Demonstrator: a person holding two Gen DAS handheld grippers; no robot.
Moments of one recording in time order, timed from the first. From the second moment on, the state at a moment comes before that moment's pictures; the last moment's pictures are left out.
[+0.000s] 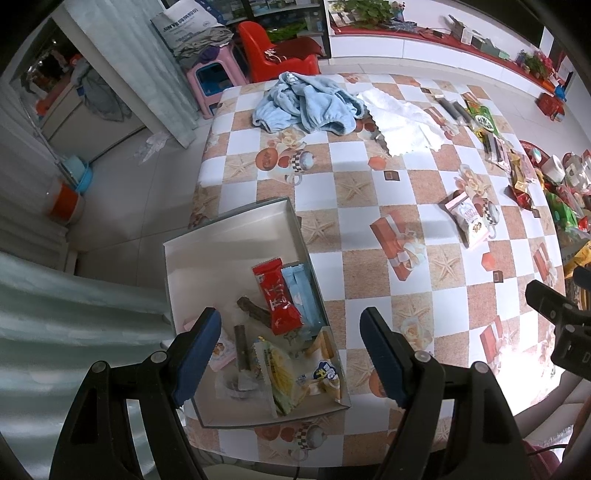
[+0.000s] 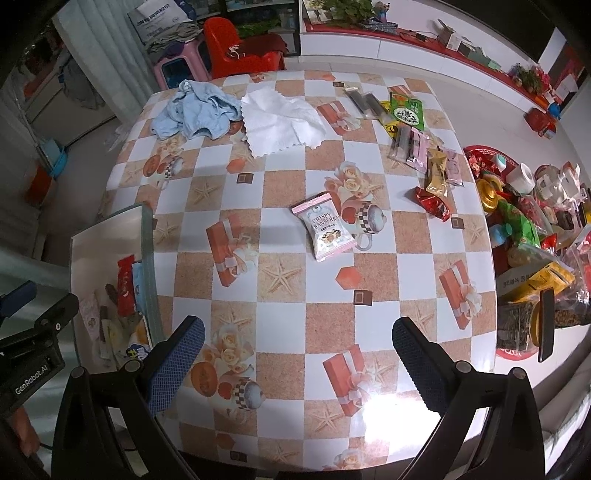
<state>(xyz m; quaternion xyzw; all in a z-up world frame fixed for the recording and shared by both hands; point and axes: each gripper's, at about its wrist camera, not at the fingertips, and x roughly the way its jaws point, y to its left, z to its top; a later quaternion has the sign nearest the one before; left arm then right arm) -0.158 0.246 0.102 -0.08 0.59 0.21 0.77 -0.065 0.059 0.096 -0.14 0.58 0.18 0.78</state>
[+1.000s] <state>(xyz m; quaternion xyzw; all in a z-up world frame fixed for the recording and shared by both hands) -0.051 0.122 0.016 -0.13 0.68 0.10 0.71 0.032 -0.081 -0.001 -0.13 0.69 0.11 0.71</state>
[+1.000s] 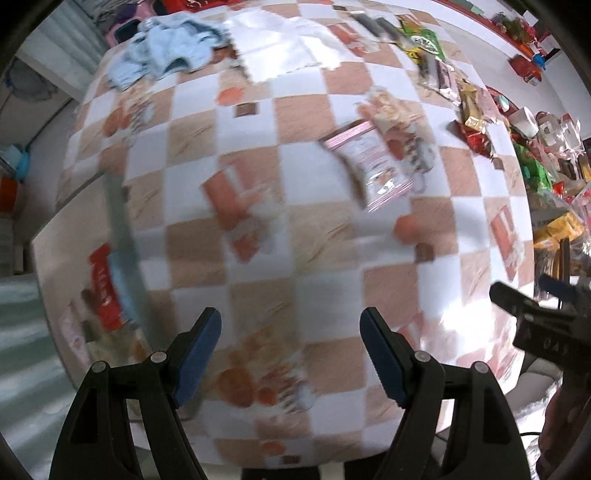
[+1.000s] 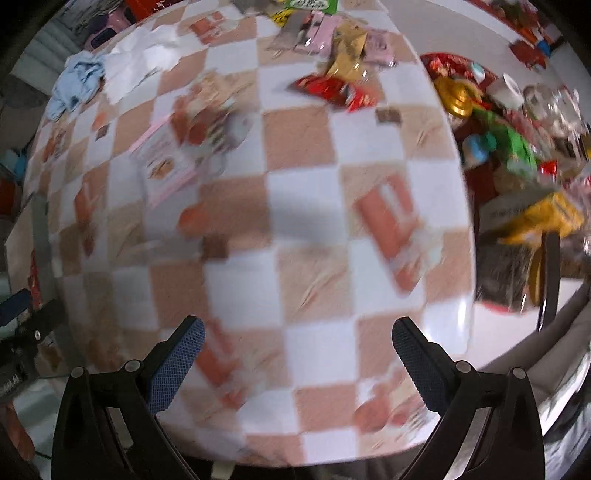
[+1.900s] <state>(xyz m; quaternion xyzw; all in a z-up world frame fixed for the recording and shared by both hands) 0.081 0.119 -0.067 -0.24 0.68 0.20 0.66 0.184 -0.029 -0.057 -0.25 0.66 0.21 0.68</state>
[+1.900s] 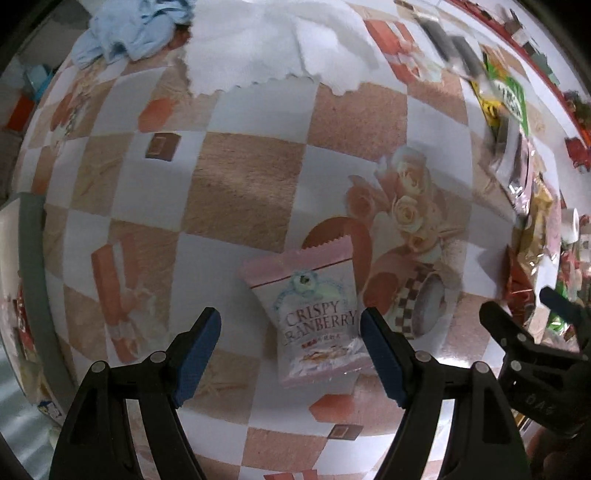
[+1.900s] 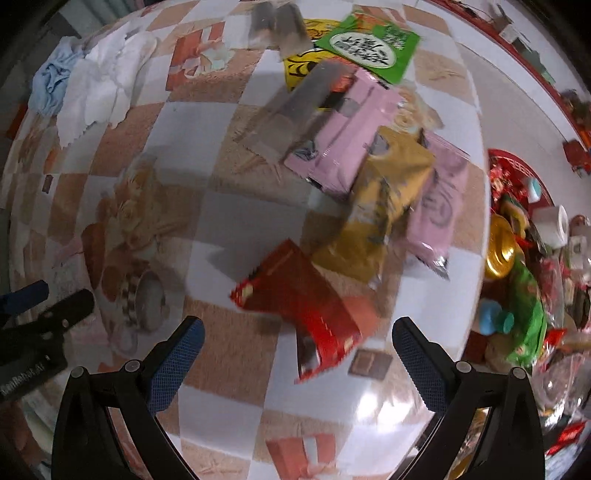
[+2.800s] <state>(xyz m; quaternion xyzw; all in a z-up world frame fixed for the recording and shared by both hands) 0.015 0.138 -0.064 -0.16 0.70 0.12 0.69 0.081 -0.055 -0.056 -0.15 0.72 0.21 0.64</state>
